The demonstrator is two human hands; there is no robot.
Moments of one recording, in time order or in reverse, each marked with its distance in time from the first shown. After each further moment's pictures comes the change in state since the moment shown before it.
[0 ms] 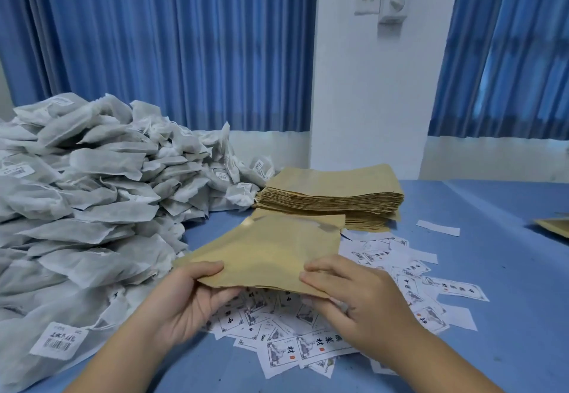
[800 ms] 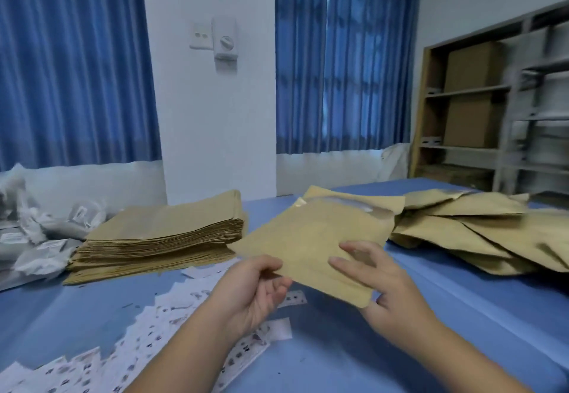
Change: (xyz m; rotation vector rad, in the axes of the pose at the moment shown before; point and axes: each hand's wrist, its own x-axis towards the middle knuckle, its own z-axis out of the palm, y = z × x) left_hand 0.054 -0.160 0.250 0.277 -0.381 -0.309; right_hand -0.127 0.095 -0.188 -0.149 0.147 0.475
